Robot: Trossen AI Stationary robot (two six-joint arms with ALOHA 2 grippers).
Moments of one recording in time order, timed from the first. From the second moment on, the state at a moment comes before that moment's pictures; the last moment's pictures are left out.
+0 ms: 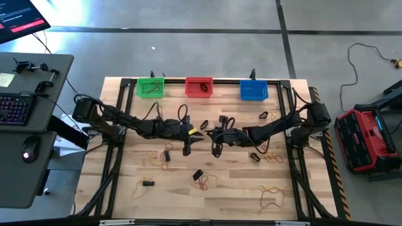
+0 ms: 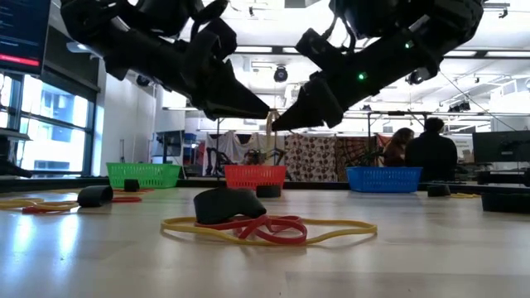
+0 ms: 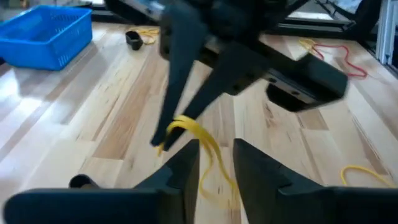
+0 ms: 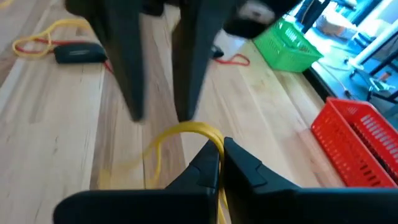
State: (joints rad) left arm -0.06 1.61 0.67 0.53 -0.10 -0.07; right arm 0.13 1.72 0.79 0.44 0.46 -0.15
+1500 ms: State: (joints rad) left arm -0.08 1.61 0.42 0.99 -0.10 -0.05; right arm -0.66 1.30 0.69 -0.22 0.62 0.24
